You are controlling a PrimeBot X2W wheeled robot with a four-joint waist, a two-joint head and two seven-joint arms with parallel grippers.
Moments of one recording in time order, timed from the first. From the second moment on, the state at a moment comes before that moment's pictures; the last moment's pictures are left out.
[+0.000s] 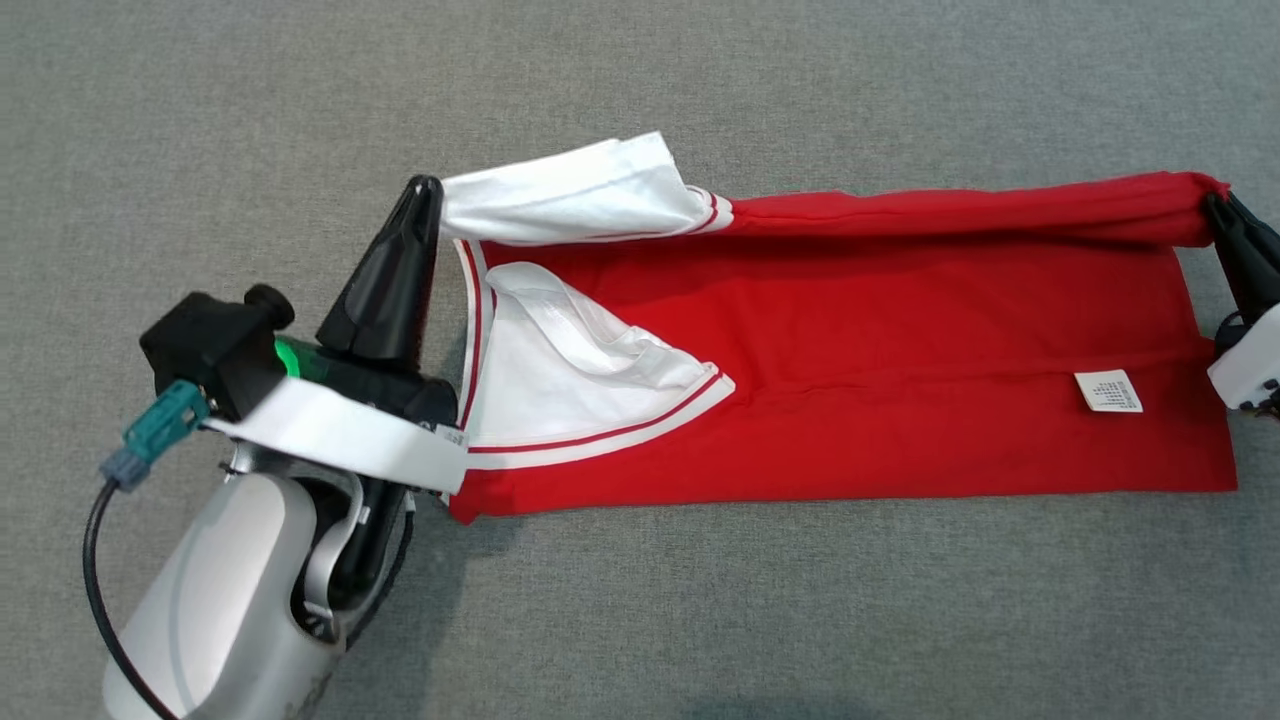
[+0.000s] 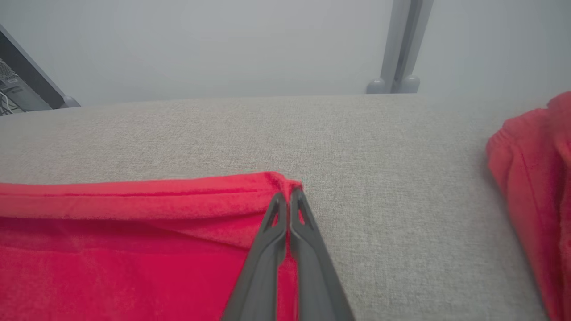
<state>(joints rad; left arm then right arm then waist) -0.48 0.28 -0.40 0.07 -0.61 0.05 -0.17 -0.86 -0.65 0.86 0.75 1.09 0.13 -0.25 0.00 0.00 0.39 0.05</state>
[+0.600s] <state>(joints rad) -0.23 0.33 -0.43 -0.13 -0.64 0.12 -0.10 -0.50 -0.74 0.63 0.53 0.96 0.13 -0.25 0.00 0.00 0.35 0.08</state>
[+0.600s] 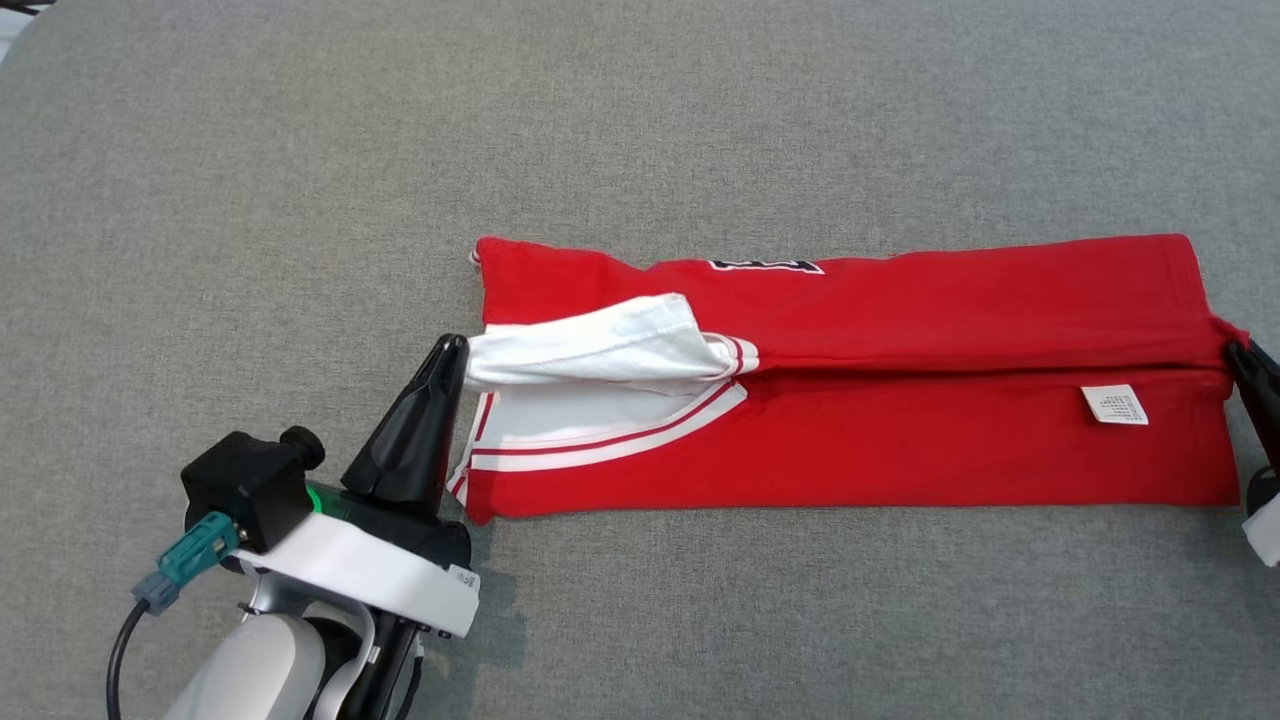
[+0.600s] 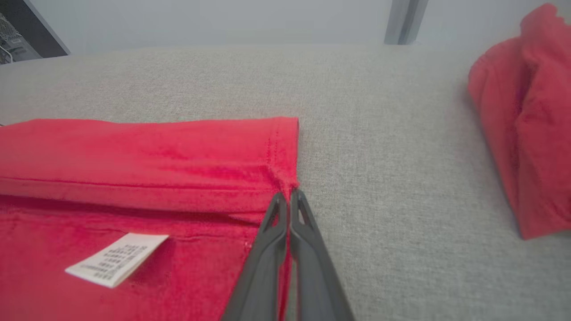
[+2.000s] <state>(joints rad) -0.21 0.28 -0.41 0.12 -0.60 0.15 -0.24 -0.32 -0.52 0.36 0.43 0.74 0.13 -0.22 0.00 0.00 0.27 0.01</state>
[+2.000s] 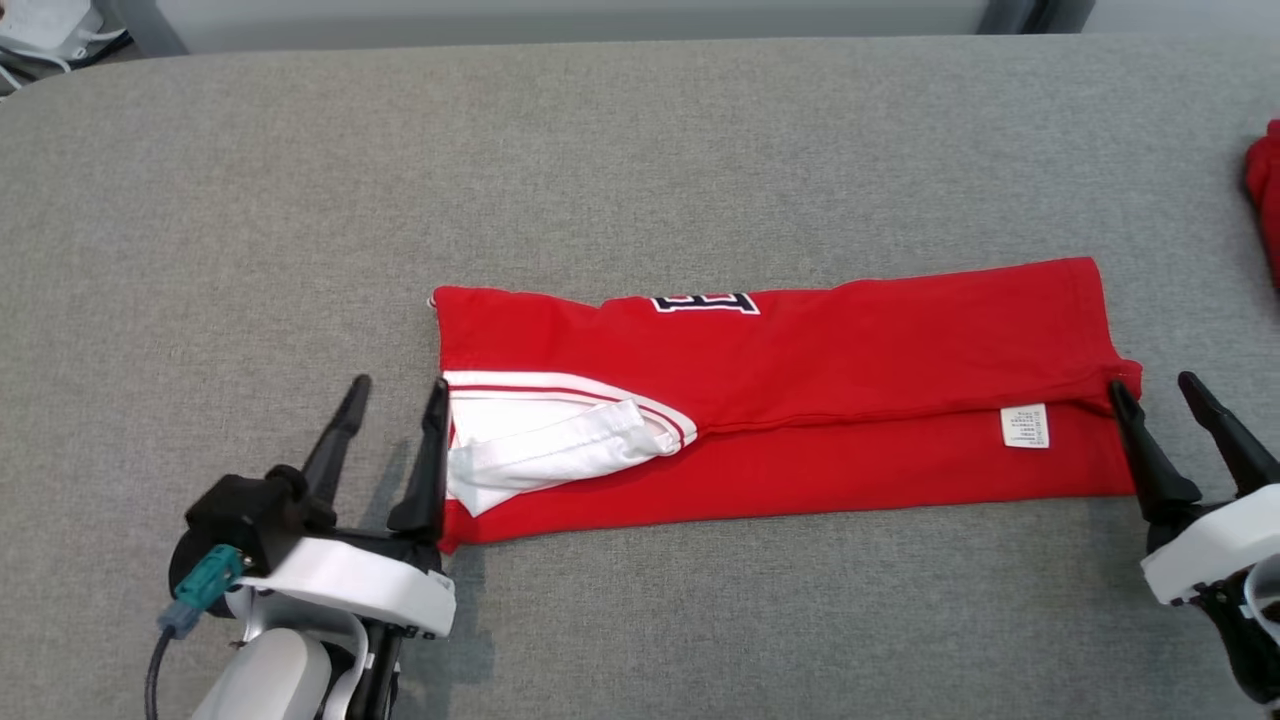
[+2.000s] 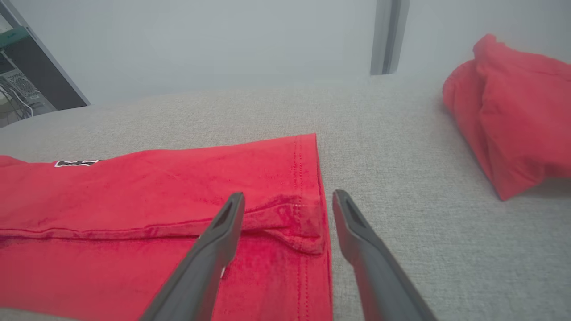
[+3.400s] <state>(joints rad) 0.22 0.05 0.01 -0.04 -0.26 -0.02 -0.25 0.04 -0.13 0.18 0.12 0.36 0.13 -0.25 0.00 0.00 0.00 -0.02</state>
